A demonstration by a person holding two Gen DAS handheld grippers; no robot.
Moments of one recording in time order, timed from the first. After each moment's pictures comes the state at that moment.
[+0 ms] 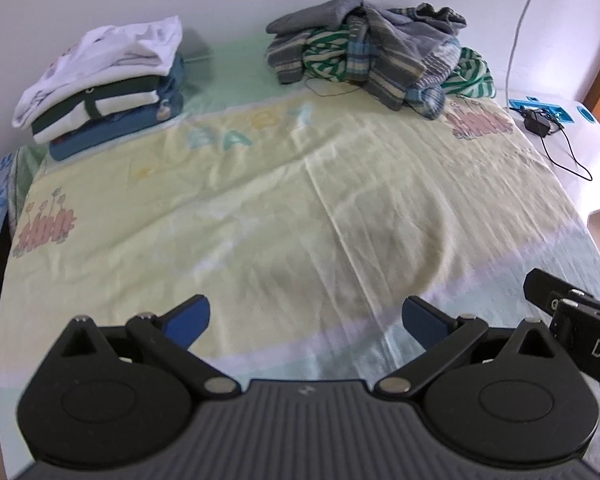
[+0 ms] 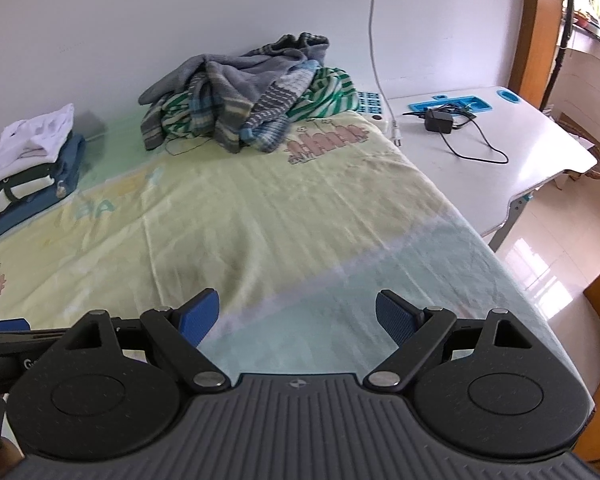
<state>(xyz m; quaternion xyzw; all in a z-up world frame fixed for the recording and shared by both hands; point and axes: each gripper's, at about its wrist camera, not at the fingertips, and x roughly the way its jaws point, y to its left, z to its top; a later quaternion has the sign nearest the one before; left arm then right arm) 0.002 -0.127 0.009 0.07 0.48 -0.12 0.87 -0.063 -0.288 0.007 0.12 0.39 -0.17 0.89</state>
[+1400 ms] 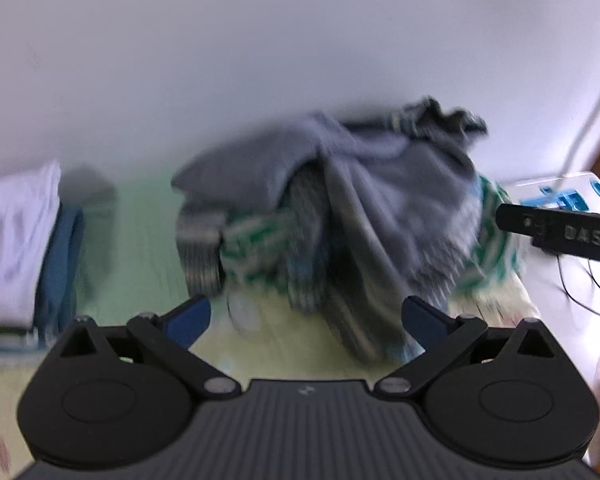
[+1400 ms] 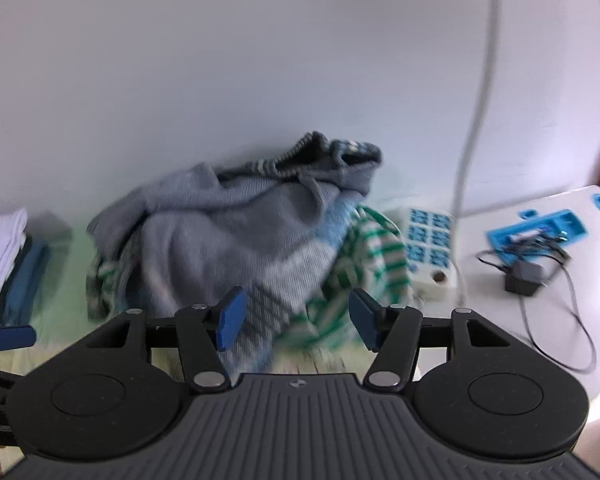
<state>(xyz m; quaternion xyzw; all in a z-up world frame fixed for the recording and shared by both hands) 0.265 -0.264 0.035 0.08 0.43 -0.13 0.89 0.225 -0.448 0.026 0.10 0.36 -0.06 0.93</state>
